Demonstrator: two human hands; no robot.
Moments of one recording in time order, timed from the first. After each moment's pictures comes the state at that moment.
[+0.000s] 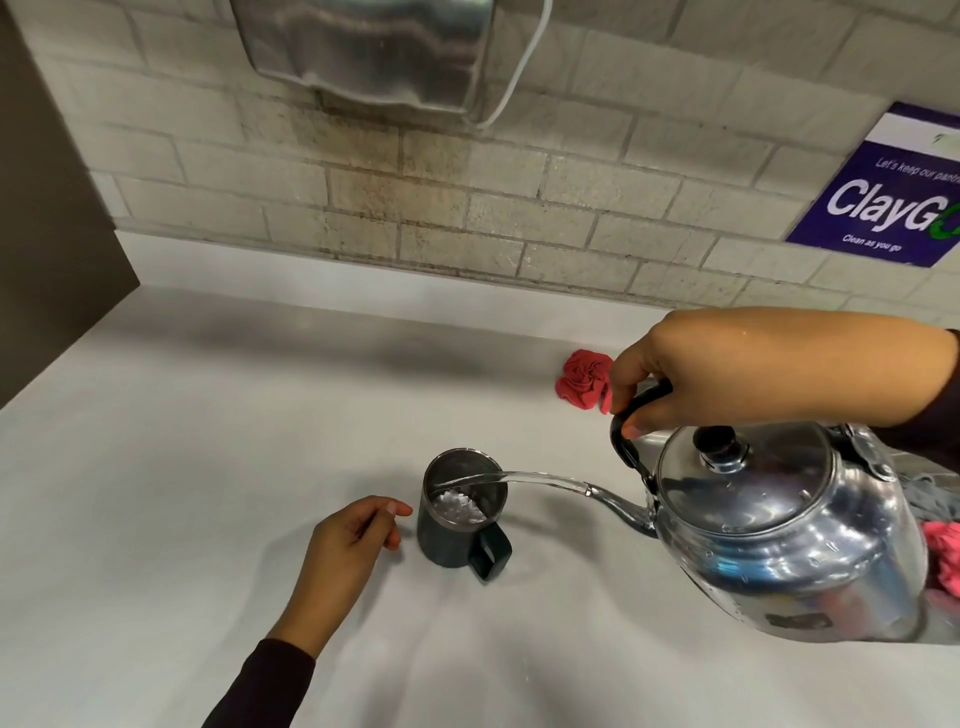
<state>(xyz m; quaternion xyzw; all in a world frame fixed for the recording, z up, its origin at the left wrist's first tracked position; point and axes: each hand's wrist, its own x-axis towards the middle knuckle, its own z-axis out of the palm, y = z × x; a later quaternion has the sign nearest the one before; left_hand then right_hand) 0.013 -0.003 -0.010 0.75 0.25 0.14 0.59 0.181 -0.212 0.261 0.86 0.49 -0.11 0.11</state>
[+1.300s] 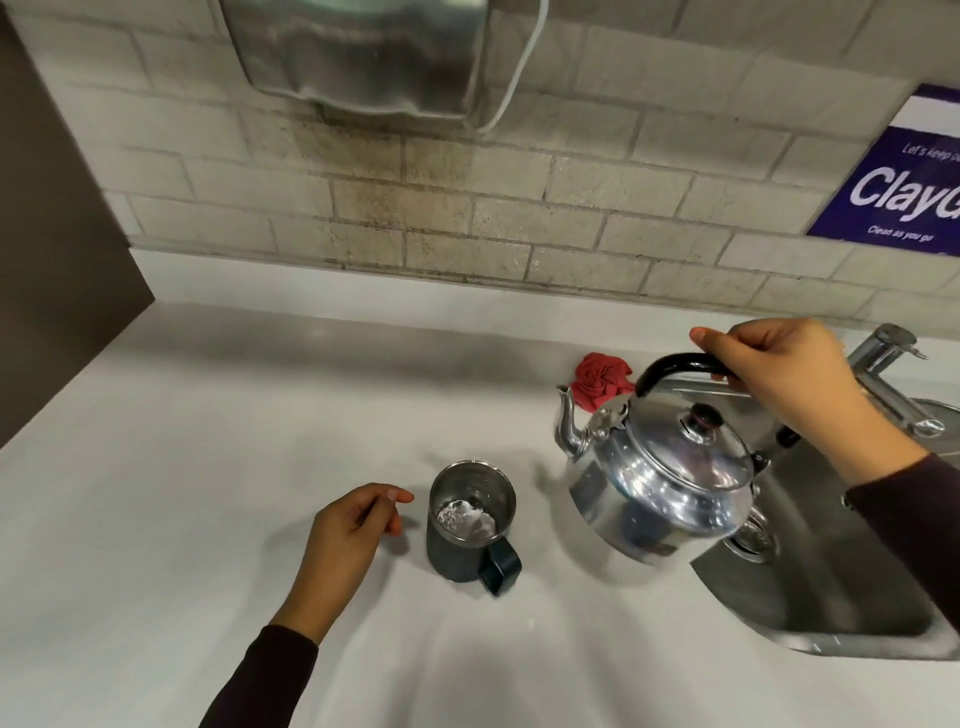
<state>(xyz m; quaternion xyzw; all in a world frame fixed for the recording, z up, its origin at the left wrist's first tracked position) 0.031 0.011 -0.003 0.74 0.25 0.17 0.60 0.242 -0.269 0.195 0.90 0.22 0.08 -0.35</state>
